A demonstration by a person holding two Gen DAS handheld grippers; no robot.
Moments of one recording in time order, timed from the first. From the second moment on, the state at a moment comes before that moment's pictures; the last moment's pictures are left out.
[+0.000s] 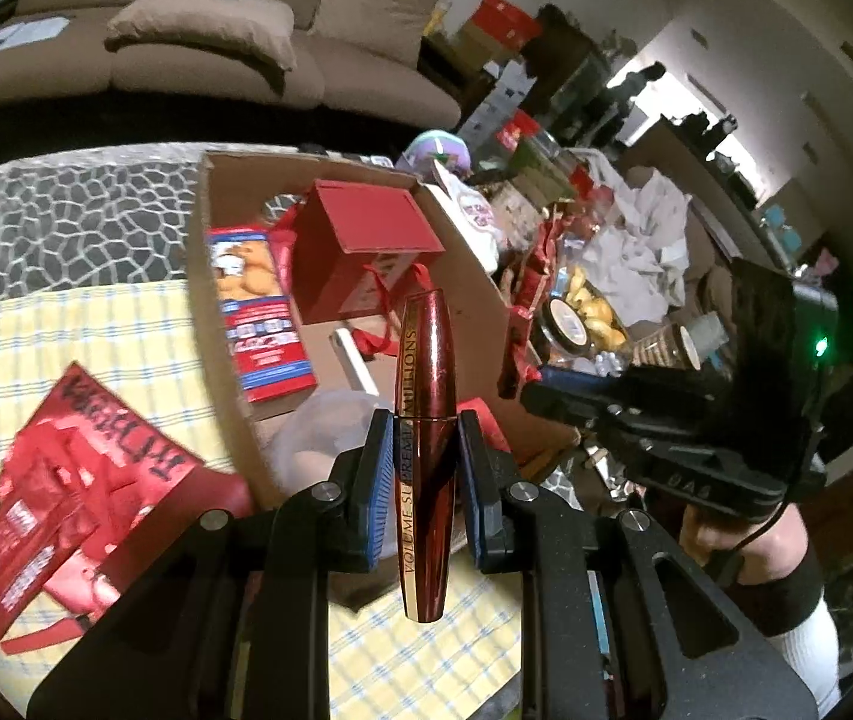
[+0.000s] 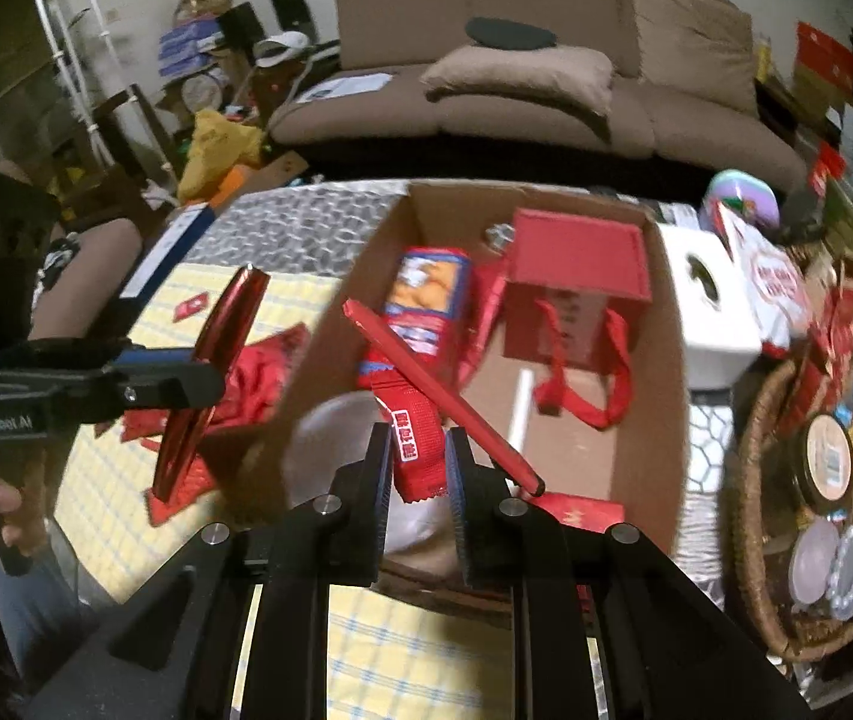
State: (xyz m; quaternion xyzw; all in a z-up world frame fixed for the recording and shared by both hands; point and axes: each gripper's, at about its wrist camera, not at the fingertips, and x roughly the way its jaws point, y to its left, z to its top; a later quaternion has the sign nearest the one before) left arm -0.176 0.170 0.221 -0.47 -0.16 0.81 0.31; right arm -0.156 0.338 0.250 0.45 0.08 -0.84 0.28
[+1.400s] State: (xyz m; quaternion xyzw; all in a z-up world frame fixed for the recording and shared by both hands) left arm -0.260 0.257 0.187 -0.50 -0.12 0.80 0.31; right arm -0.246 0.365 0.189 0.54 0.11 -0.82 0.18
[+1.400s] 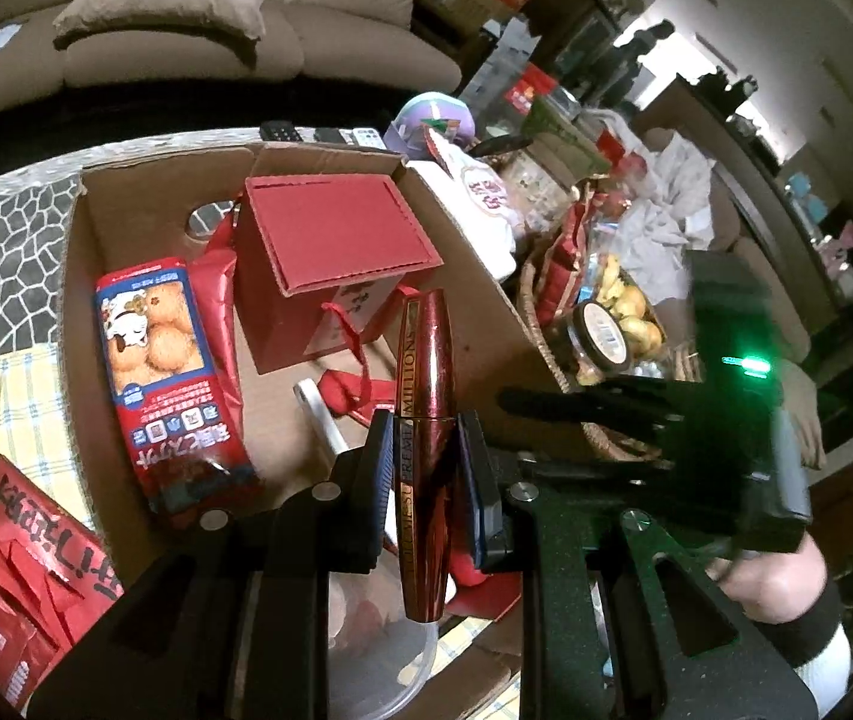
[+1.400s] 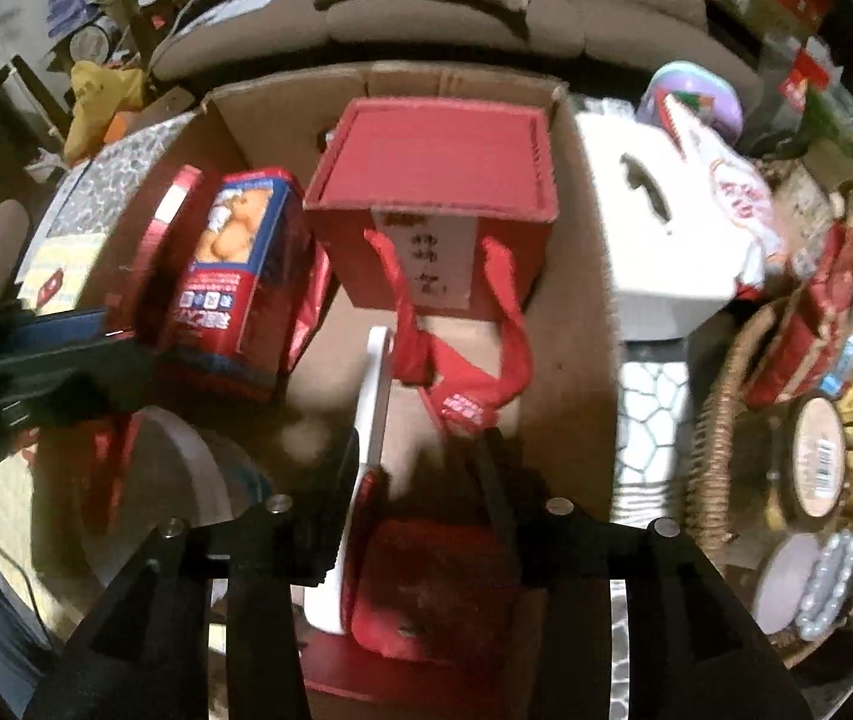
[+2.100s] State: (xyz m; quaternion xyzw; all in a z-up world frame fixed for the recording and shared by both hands) left arm -0.304 0.330 0.129 -0.57 -0.11 0.78 0.26; right arm -0.218 0.405 0.222 0.51 0.11 -0.84 0.18
